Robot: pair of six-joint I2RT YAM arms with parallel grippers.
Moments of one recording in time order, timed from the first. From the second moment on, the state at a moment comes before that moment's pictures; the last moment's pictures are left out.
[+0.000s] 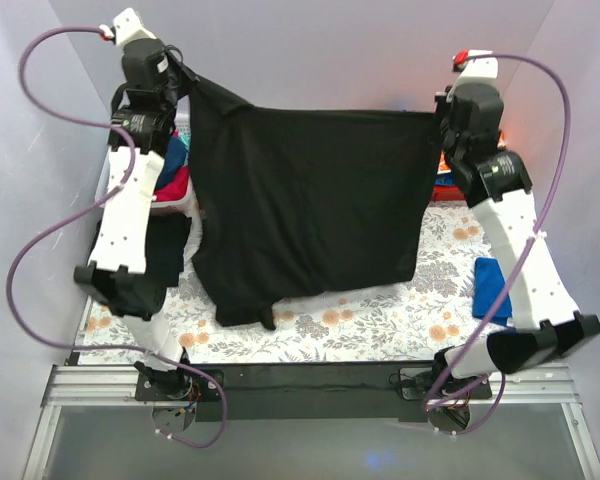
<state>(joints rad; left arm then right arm) -0.16 1.70 2.19 -0.53 -0.29 -0.52 0.37 1.35 1.71 -0.58 0.46 0.07</state>
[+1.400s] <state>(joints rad) -0.16 1.47 2.35 -0.46 -0.28 -0.44 0.26 1.22 1.83 -0.52 0.09 0.05</state>
